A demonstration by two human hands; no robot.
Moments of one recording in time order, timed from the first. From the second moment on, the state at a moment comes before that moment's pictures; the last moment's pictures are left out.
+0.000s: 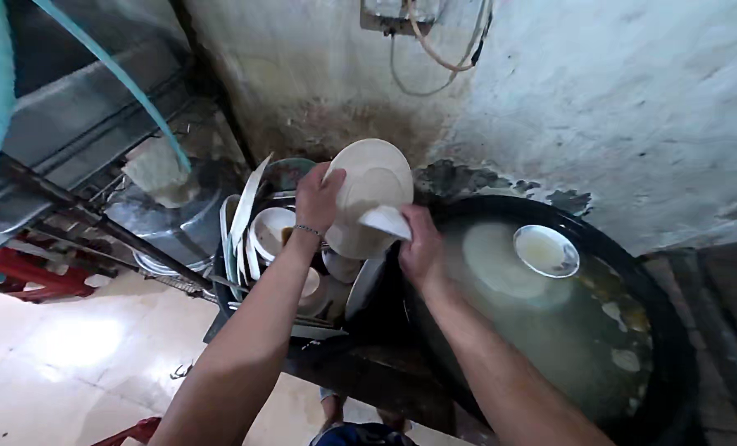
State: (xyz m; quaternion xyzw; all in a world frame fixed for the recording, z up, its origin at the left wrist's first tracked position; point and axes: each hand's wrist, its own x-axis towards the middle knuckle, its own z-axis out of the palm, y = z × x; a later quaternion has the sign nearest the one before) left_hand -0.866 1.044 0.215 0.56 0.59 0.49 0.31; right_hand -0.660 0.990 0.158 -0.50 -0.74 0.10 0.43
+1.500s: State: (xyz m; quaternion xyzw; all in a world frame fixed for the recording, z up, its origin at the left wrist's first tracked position) left_hand -0.792 0.999 0.163 0.62 0.73 0.09 0.28; right_hand -0.686 0.982 0.196 -0.68 -0.59 0.27 0.34
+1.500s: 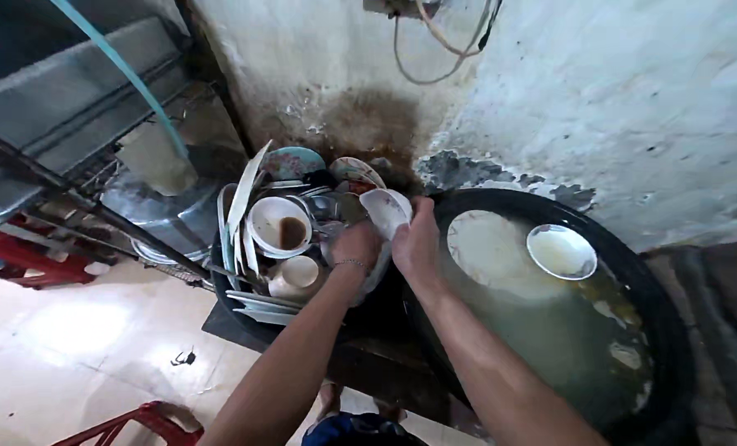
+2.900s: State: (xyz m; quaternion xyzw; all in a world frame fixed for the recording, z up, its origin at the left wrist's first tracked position) left_hand -0.814 1.066 0.139 0.68 0.68 -0.24 0.13; right_hand -0.662 0.938 0.143 -0.62 -0.20 0.59 0.48
